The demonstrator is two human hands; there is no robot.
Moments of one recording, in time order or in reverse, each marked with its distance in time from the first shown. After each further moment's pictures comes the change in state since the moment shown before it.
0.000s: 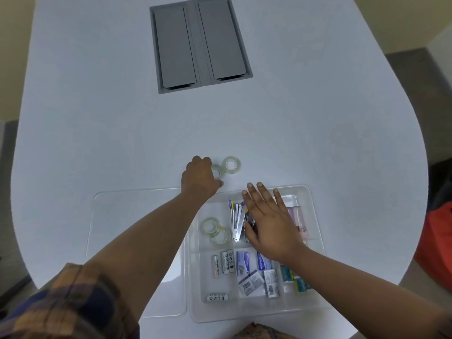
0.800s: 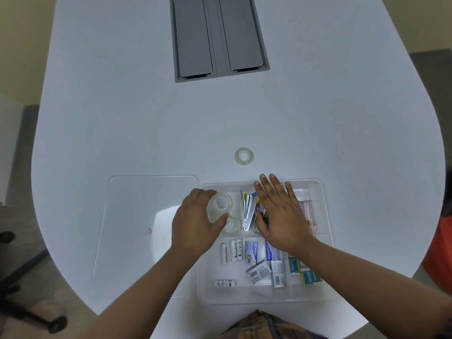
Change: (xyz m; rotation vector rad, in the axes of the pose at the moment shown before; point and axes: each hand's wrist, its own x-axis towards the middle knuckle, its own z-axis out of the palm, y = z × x) left_hand -0.137 -0.044 0.008 -0.242 0.236 0.132; right_hand 0.001 0.002 0.003 -0.012 -0.004 -0.011
